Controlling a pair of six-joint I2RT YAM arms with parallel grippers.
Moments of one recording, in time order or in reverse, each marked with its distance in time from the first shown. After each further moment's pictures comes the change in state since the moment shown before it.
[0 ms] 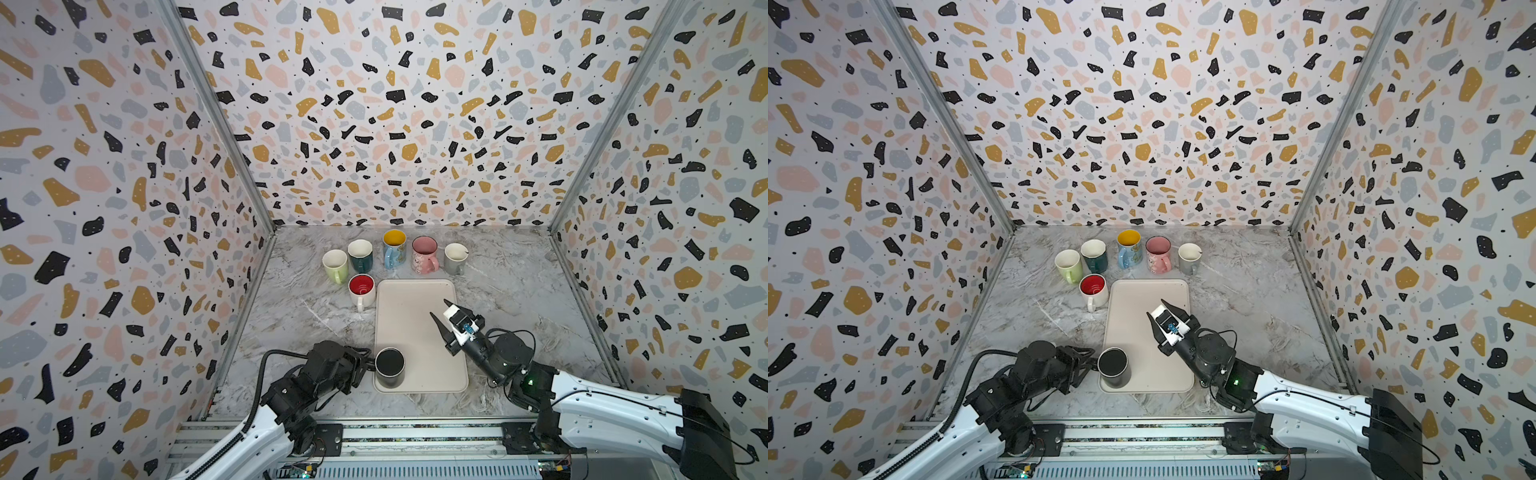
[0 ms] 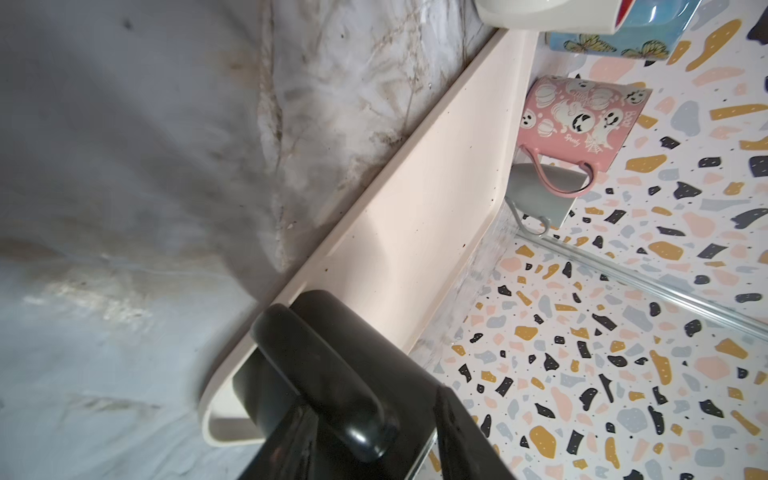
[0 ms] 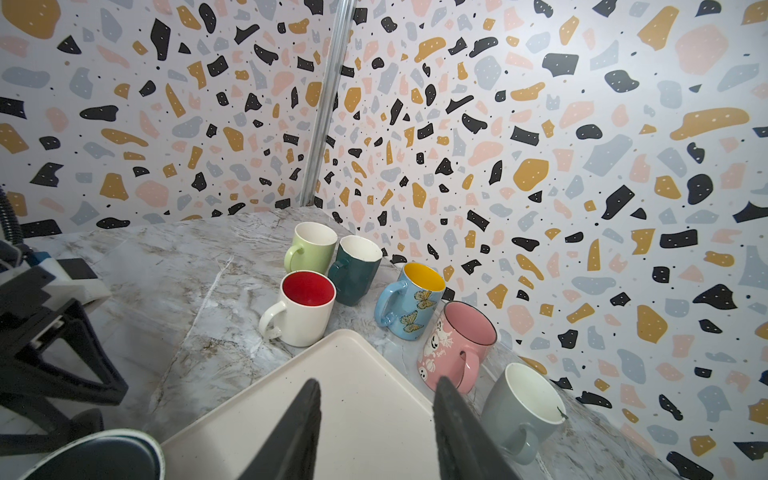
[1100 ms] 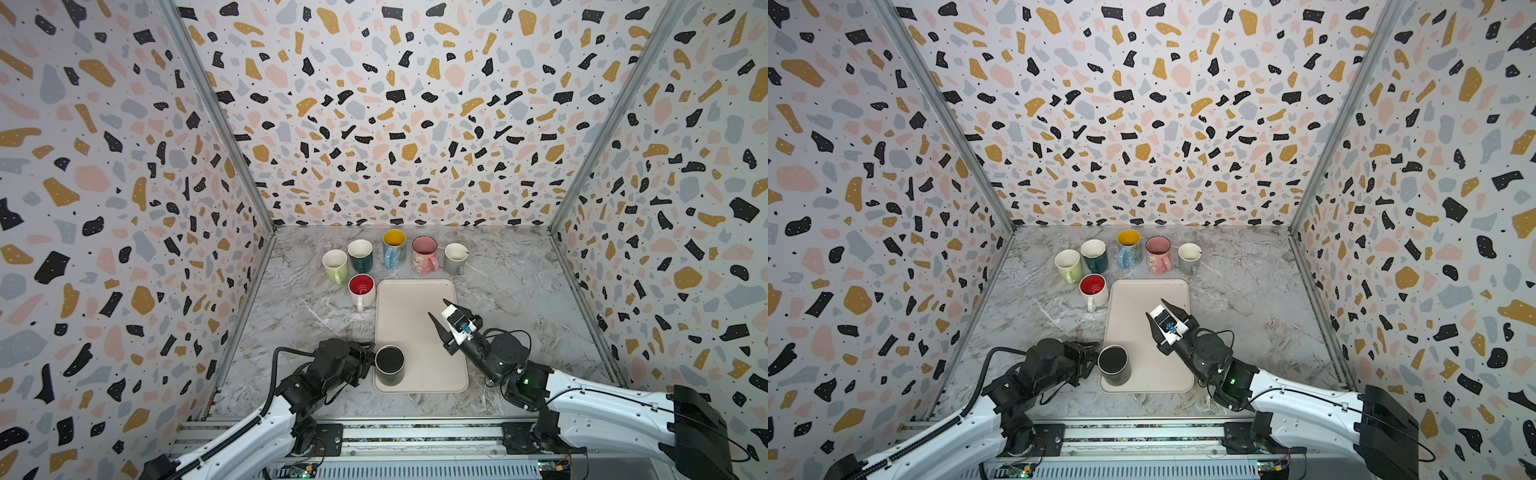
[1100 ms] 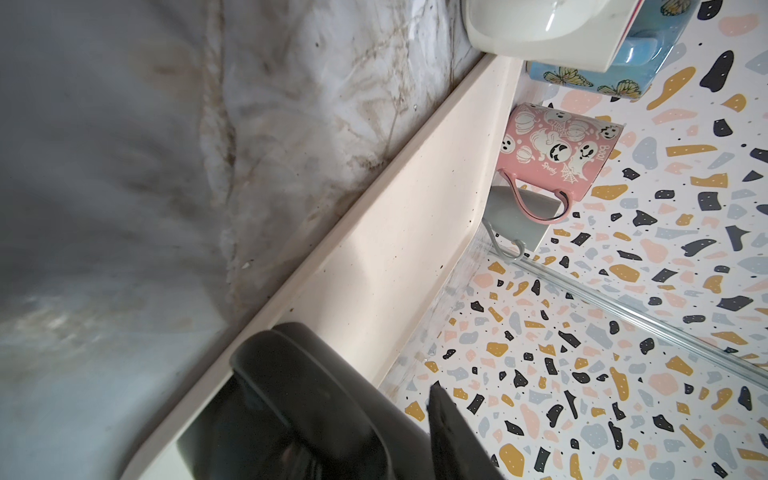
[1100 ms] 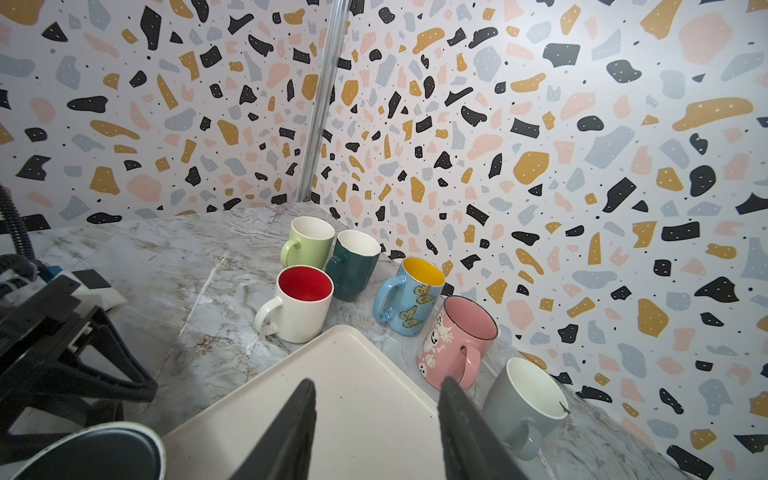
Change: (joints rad) left arm 0.000 0.153 -0.079 0.294 -0.032 -0.064; right arm -0.019 0.041 -0.016 0.052 0.002 0.003
